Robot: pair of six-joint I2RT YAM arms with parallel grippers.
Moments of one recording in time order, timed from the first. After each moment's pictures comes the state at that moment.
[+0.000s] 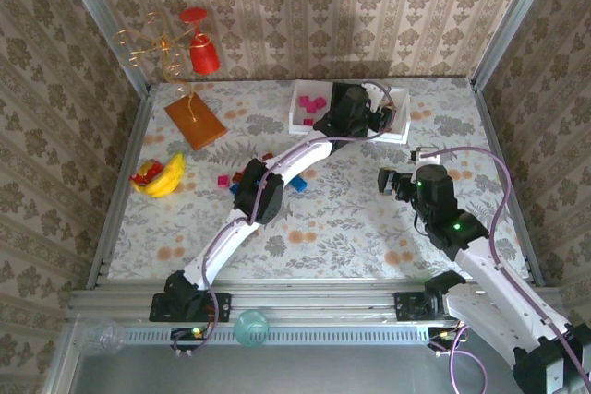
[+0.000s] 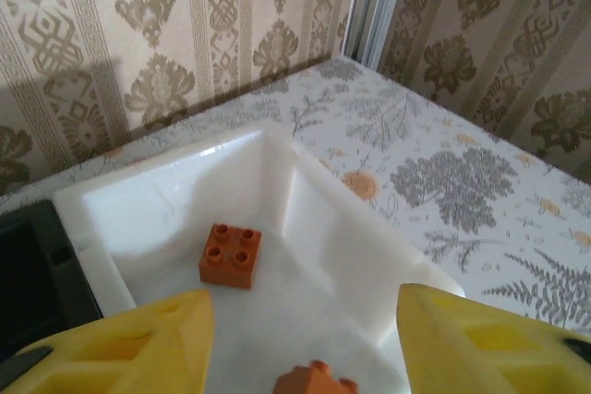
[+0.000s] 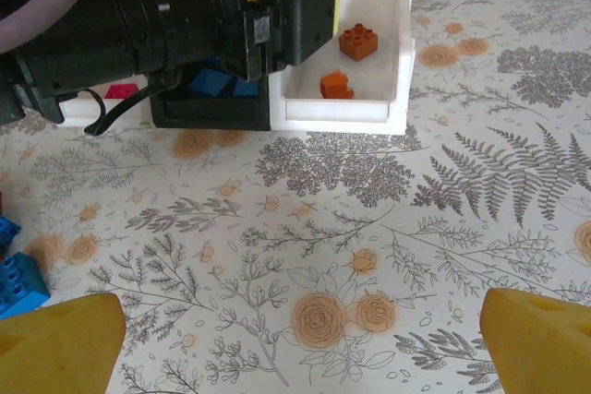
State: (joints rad) left arm -0.82 2.74 2.52 -0.06 0.11 -0.11; right arm 0.34 0.76 0.57 -0.30 0.28 0.29
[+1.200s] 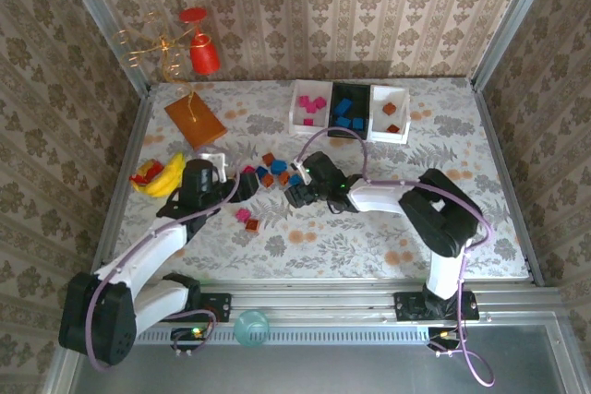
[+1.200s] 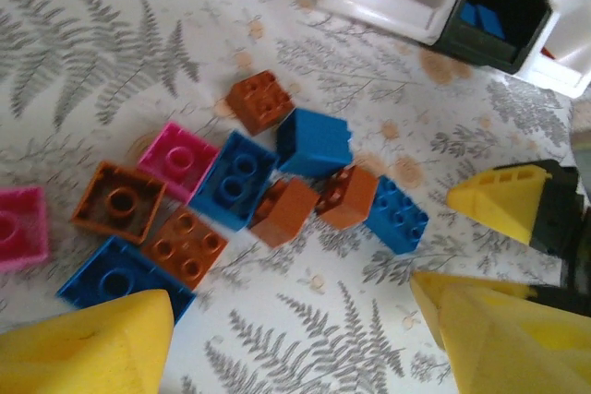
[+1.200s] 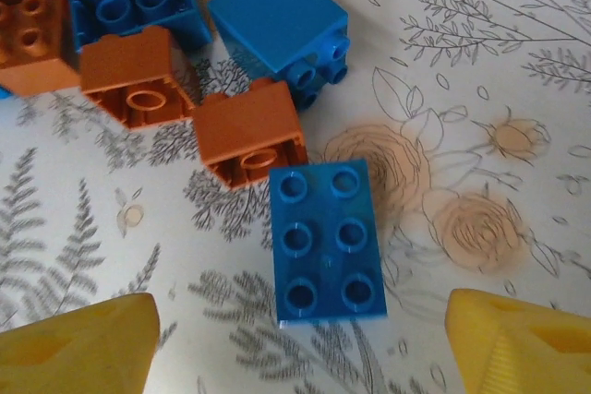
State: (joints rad) left arm -0.35 1.03 0.50 -0.06 0.24 -0.44; right arm 0.73 1.87 1.02 0.06 0.04 0.12
